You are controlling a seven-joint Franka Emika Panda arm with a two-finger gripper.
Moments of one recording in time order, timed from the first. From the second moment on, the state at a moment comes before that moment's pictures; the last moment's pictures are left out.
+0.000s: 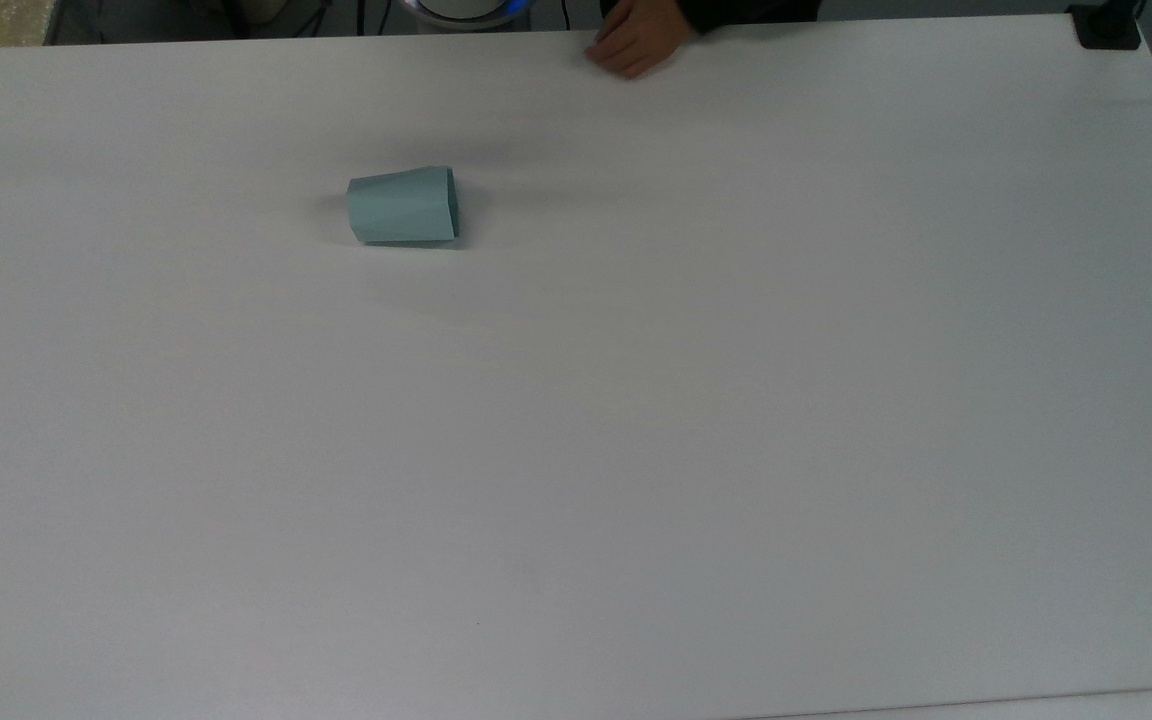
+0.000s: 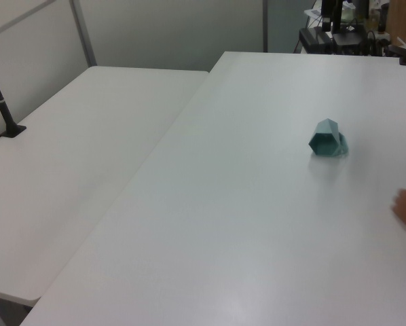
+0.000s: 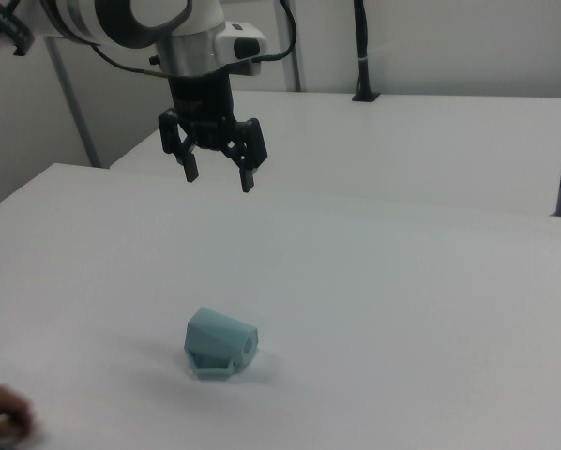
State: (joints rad) arm 0.18 -0.07 -0.21 -1.63 0.03 1.57 -0.19
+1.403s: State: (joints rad) arm 0.43 -0.08 -0.19 -1.75 -0.40 1.58 -0.02
